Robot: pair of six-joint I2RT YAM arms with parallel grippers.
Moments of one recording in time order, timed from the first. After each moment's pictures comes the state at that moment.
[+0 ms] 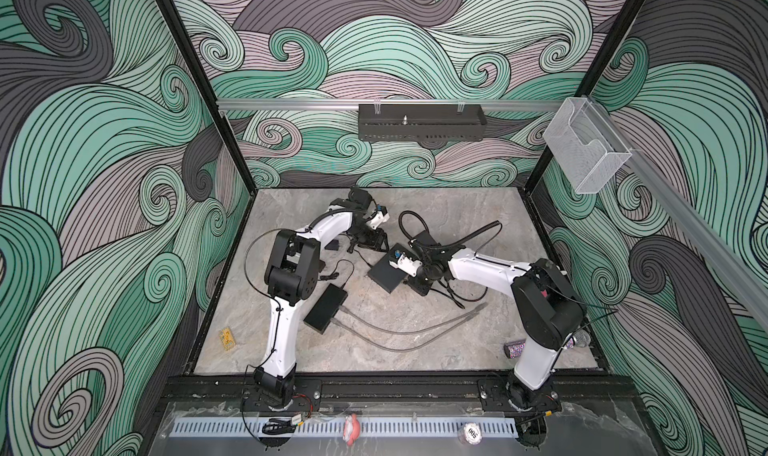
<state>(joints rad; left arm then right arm) -0.38 2.18 1.77 -0.86 0.49 0.06 0.69 1.80 1.14 -0.53 -0.13 -0.38</state>
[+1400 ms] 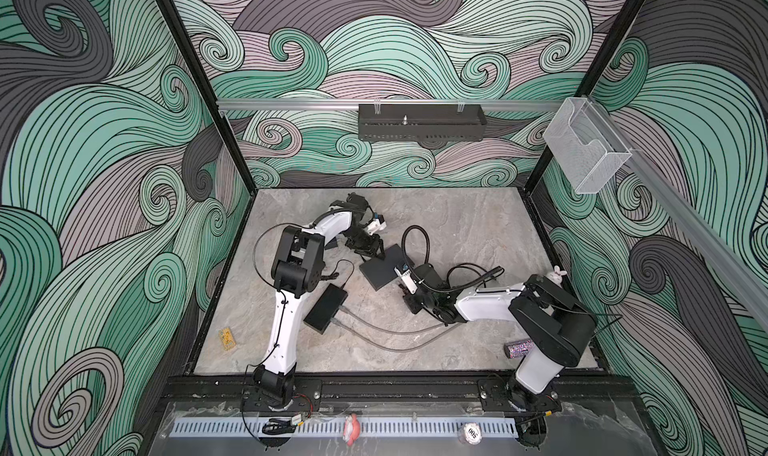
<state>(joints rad) -0.35 2.30 1.83 -0.96 0.54 0.14 0.81 1.70 0.69 0.17 0.09 0.02</state>
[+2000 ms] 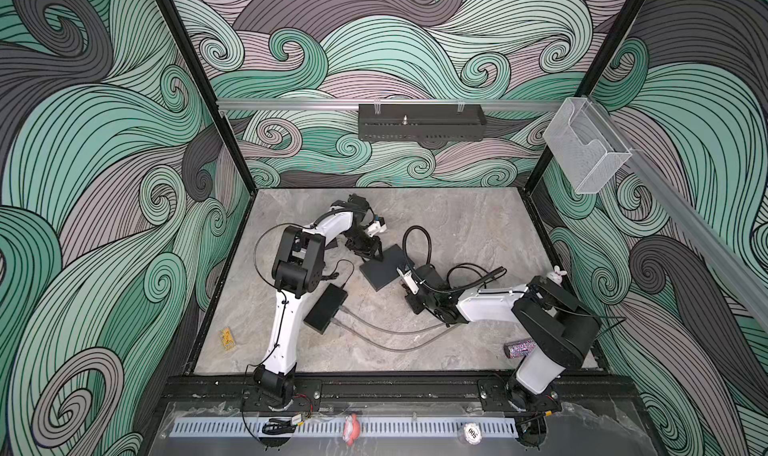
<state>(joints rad) -0.36 2.30 1.84 -1.01 0.51 0.16 0.81 1.69 0.68 0.15 0.12 0.02</state>
